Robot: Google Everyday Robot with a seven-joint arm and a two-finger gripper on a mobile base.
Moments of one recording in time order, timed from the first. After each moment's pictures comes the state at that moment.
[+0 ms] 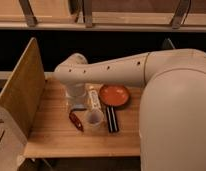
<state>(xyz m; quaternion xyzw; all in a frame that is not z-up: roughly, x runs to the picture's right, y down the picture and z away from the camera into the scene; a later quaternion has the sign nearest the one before) -0.107 0.103 0.703 -0.26 0.23 0.64 0.68</state>
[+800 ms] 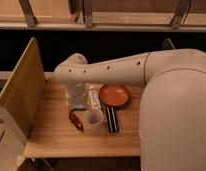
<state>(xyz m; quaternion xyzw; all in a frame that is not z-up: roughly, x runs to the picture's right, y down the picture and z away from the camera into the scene) -0.107 0.103 0.703 -0.26 0.23 0.64 0.68</state>
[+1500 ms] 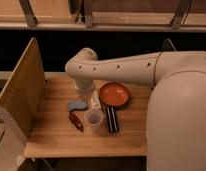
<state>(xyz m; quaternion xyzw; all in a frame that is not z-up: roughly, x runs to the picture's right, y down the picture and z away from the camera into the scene) -0.060 0.040 0.742 -0.21 0.15 0.64 0.72</state>
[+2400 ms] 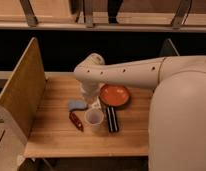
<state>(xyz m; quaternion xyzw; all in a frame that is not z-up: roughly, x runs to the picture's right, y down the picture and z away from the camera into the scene) -0.052 0.074 0.768 -0.24 0.16 0.65 0.70</state>
